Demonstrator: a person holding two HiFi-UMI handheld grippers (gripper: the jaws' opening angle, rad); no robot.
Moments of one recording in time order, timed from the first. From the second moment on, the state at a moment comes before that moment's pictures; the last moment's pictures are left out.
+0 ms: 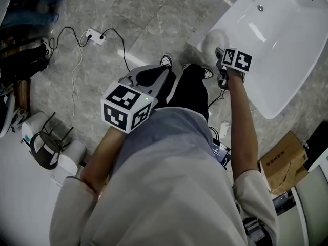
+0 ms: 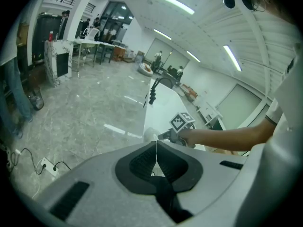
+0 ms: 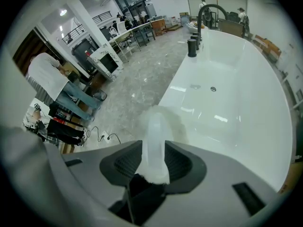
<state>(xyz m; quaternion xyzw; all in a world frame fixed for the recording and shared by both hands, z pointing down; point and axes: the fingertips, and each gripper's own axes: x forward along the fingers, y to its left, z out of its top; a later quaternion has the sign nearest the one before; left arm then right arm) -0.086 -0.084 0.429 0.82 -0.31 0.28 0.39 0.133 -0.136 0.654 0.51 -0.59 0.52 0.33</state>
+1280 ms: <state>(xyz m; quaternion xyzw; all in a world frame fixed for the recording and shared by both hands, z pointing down) -0.085 -0.090 0.406 0.84 -0.31 0.23 0.39 0.122 -0.123 0.589 0.53 -0.63 0.50 0.27</state>
